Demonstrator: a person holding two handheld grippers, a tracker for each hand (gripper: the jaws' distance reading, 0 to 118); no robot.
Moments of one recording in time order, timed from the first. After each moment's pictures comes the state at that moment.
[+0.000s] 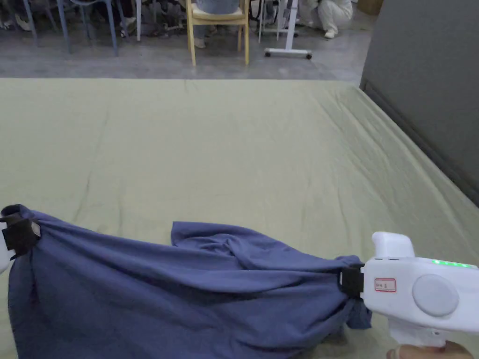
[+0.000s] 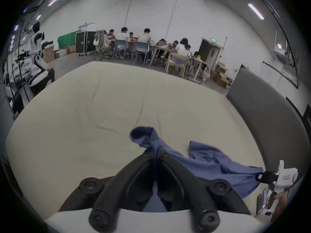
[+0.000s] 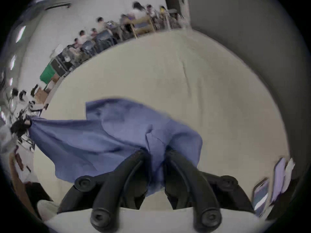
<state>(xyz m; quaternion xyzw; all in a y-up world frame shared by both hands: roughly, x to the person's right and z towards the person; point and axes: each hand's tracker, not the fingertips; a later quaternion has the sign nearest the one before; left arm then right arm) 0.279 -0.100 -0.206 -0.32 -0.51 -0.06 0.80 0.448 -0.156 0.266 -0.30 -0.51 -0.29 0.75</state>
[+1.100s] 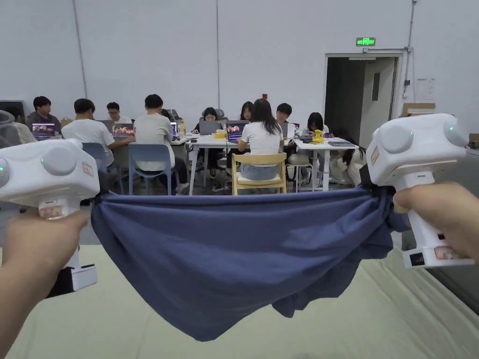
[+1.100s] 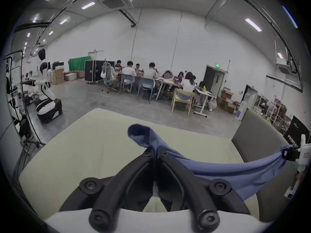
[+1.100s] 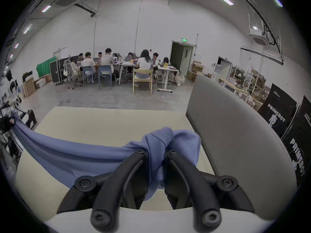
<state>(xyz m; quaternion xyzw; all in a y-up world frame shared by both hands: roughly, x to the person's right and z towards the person) 0.457 0.138 -0.308 -0.22 -0.47 -0.03 0.85 0.661 0.168 0.151 -0.25 -0.59 -0.12 0.76</state>
